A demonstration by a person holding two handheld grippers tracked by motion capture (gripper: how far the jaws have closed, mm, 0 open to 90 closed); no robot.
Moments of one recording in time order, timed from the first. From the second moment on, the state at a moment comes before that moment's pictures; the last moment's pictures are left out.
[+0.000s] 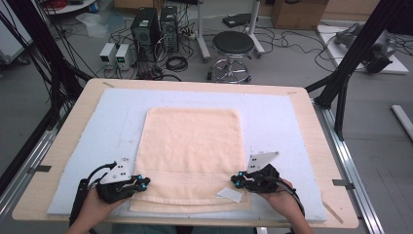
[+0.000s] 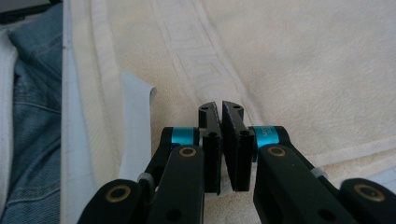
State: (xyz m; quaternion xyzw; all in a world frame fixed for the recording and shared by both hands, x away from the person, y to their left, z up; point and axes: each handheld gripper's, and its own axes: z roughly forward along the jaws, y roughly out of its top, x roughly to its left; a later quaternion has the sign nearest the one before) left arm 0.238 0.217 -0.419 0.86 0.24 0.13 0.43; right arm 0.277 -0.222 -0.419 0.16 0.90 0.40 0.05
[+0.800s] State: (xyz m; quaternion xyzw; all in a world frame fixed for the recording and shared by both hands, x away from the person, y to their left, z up) left arm 0.229 0.206 -0.436 0.89 0.21 0.08 0.40; right arm 0.258 -0.222 -0.436 0.13 0.92 0.37 0.03
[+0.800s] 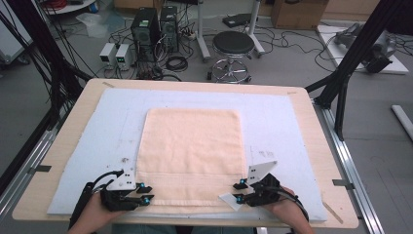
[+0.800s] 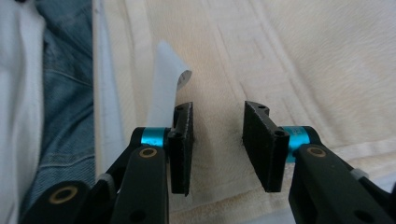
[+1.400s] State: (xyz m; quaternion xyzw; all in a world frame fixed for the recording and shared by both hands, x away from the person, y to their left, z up) left arm 0.216 0.208 -0.405 0.87 0.20 0.11 0.45; right arm 0.251 -0.240 -0.404 0.14 0.89 0.43 0.04
